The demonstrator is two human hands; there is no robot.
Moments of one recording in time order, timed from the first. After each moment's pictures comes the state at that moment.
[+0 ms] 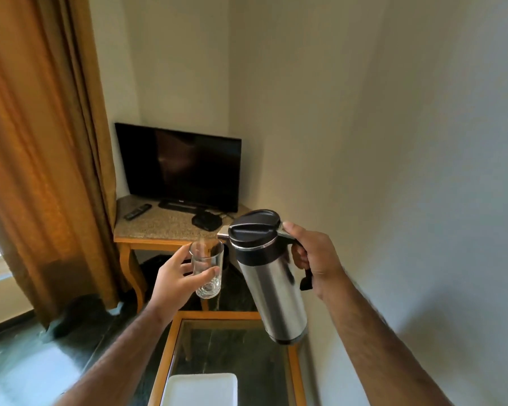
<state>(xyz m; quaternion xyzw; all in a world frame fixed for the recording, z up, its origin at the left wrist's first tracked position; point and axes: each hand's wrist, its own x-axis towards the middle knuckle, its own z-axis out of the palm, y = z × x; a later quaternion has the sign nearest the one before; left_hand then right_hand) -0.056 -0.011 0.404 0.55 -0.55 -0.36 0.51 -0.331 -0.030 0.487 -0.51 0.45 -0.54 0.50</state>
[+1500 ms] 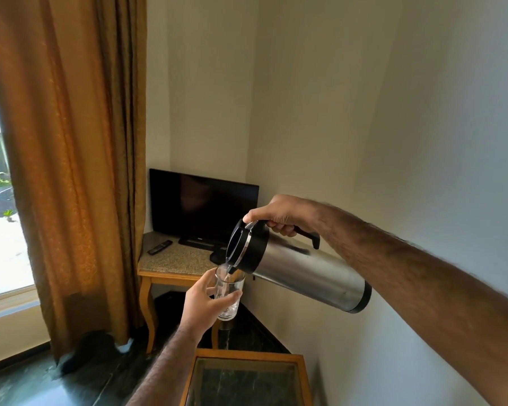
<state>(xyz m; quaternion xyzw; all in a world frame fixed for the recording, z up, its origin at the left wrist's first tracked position) -0.030 0.038 0.454 0.54 -0.55 -0.34 0.54 -0.216 -0.046 0.677 -0.77 0.54 -0.13 0.33</state>
